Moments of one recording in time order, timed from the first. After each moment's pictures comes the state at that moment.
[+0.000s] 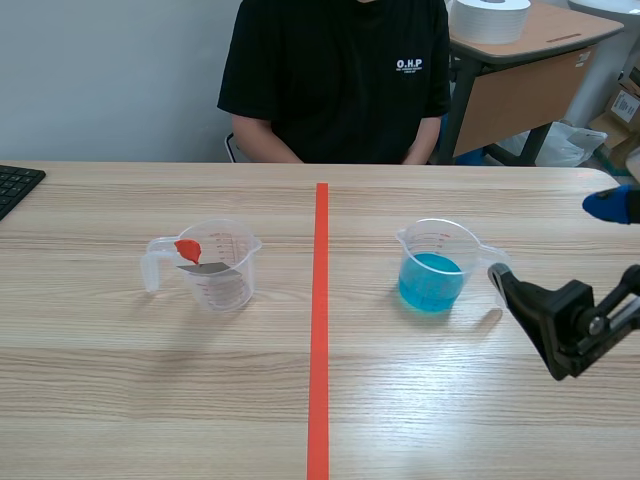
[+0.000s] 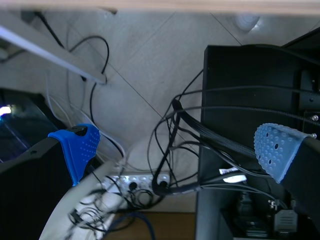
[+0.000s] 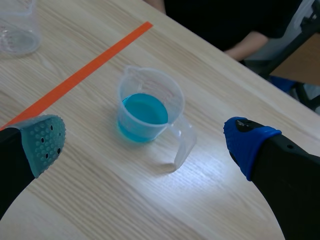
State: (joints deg) left arm 61.1 -18.8 -18.2 77.8 -18.4 -17.4 -12.5; right arm -34.0 30.0 12.4 113.2 9.8 26.4 -1.3
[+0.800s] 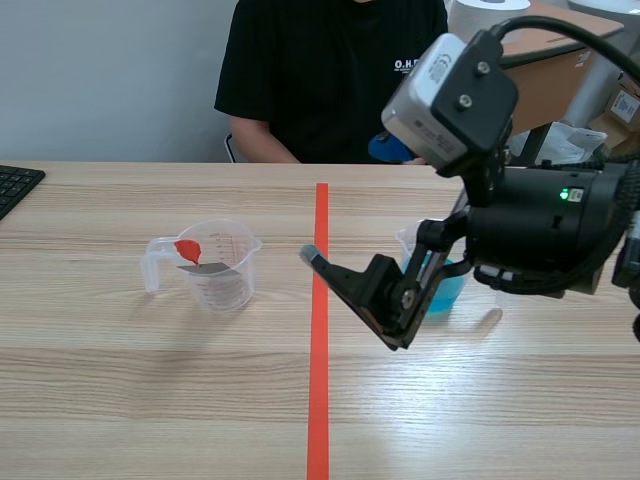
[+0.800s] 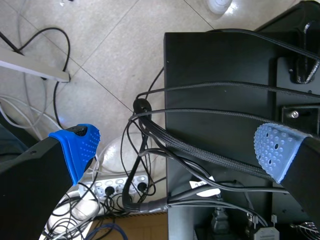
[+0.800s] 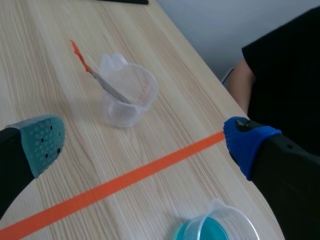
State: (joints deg) left arm 46.0 -17.0 -9.0 64.2 -11.0 -17.5 -12.5; right arm -9.7 30.0 -16.0 112.9 3.7 34.4 -3.8
